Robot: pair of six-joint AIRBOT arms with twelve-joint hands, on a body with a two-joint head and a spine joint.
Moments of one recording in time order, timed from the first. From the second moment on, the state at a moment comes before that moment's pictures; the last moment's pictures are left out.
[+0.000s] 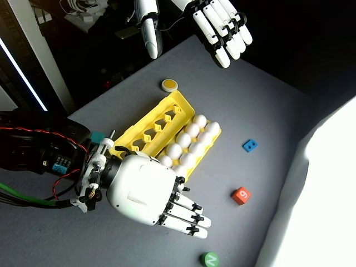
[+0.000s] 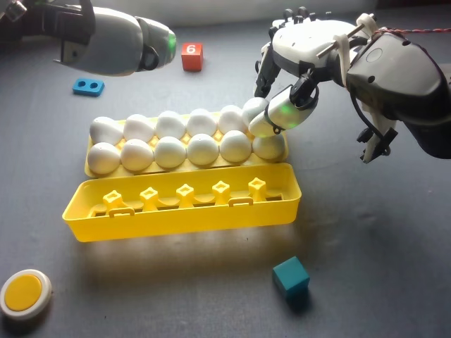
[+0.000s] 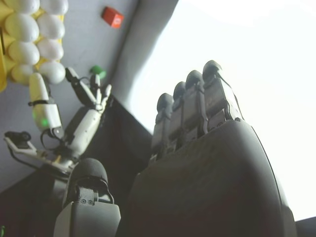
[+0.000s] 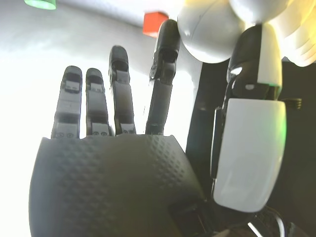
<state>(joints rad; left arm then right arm) -0.07 -0.78 0.51 -1.95 -1.07 2.99 -0.31 -1.42 1.35 1.18 0.47 -1.91</state>
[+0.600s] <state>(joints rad) -0.07 -0.78 0.51 -1.95 -1.07 2.99 -0.31 -1.42 1.35 1.18 0.47 -1.91</state>
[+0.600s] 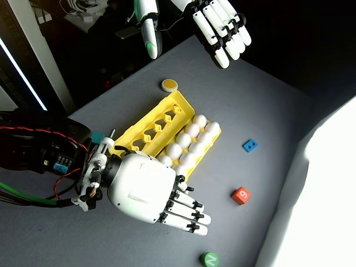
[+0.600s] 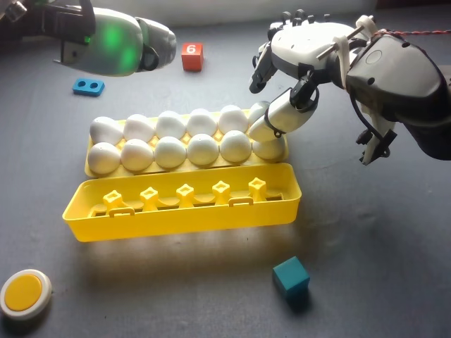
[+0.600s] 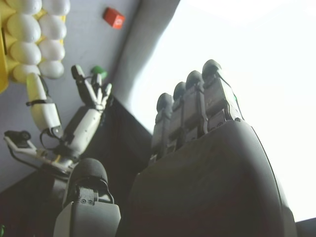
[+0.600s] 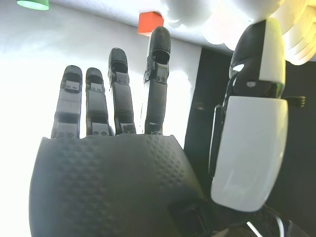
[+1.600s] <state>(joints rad) -0.08 -0.78 0.51 -1.95 -1.07 2.99 -0.29 -0.85 0.86 1.08 0.53 -2.05</state>
